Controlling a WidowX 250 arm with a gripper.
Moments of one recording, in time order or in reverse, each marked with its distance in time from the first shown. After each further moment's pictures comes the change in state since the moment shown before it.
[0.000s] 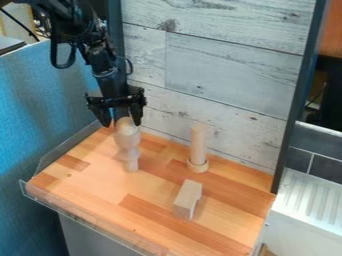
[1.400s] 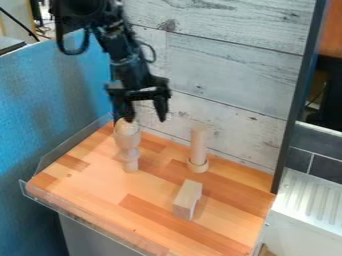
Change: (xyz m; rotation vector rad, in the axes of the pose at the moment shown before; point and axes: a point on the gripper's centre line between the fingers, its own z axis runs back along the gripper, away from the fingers) arm -0.030 -0.065 0.038 -0.099 0.008 -0.141
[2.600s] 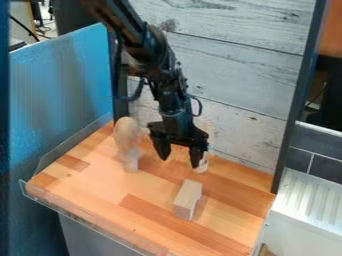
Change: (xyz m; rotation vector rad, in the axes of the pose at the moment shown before) arm -0.019 -0.037 -0.081 0.076 0.036 -0.194
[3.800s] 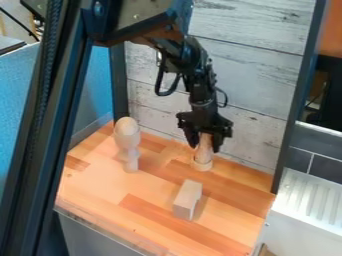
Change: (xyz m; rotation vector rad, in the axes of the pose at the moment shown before) arm 0.067 -0.016 -0.035 -0.012 -0.014 0.004
